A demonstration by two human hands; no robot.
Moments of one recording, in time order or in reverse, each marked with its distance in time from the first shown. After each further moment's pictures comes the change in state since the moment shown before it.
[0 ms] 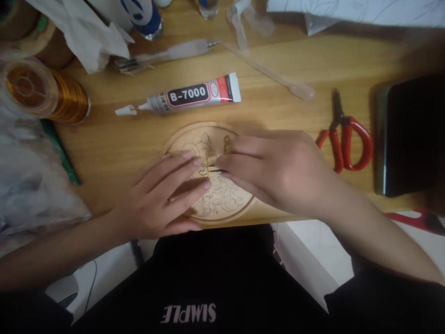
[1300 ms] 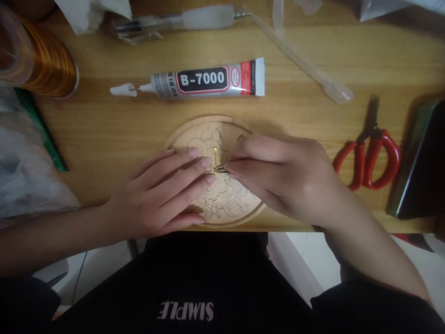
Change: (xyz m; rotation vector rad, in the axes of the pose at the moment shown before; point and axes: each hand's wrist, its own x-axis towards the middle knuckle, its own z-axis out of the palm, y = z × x) left_hand 0.003 0.002 -0.002 0.018 -0.054 -0.060; right_hand 0.002 0.004 0.011 0.185 0.000 0.024
